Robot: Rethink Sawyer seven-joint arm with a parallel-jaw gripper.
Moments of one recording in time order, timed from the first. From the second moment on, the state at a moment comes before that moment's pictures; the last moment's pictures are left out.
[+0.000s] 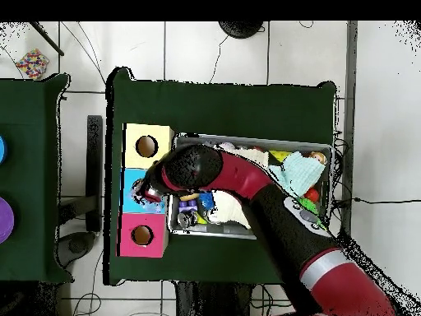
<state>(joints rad) -0.58 -0.57 0.66 1.79 0.07 0.82 0.45</state>
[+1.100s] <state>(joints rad) -0.56 -0.54 0.74 1.80 0.15 0.77 0.45</state>
